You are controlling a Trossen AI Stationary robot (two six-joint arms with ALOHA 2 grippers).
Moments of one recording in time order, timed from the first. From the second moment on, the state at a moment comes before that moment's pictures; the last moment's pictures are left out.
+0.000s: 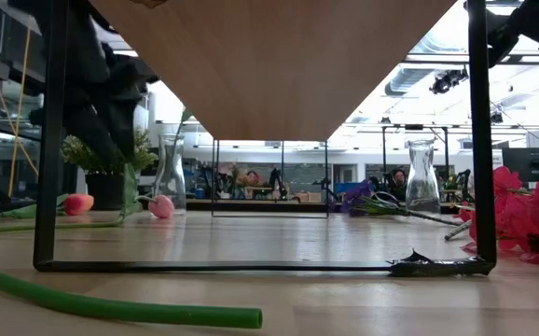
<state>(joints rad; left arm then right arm) -0.11 1.19 0.72 -0.69 -0.29 -1.29 -0.29 0.02 0.02 0.83 0.14 0.43</state>
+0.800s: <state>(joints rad) -0.11 1.30 0.60 -0.44 -0.31 -1.34 -0.29 0.02 0.02 0.83 0.16 0.43</state>
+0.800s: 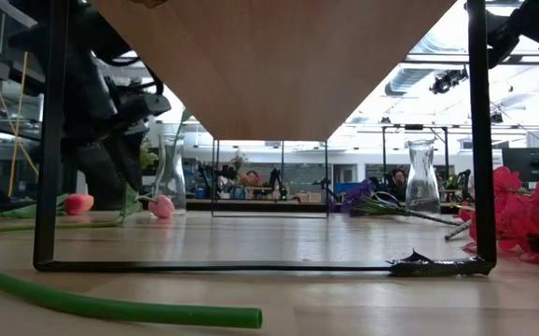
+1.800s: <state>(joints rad) -0.05 1.46 0.60 -0.36 -0.35 -1.41 -0.29 0.02 0.02 0.83 0.16 0.43</state>
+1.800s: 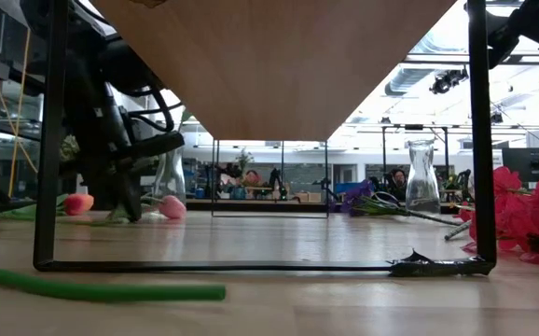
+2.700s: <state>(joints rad) -0.05 1.26 0.61 -0.40 -0.45 -1.42 -0.29 0.02 0.02 0.81 0.19 0.43</state>
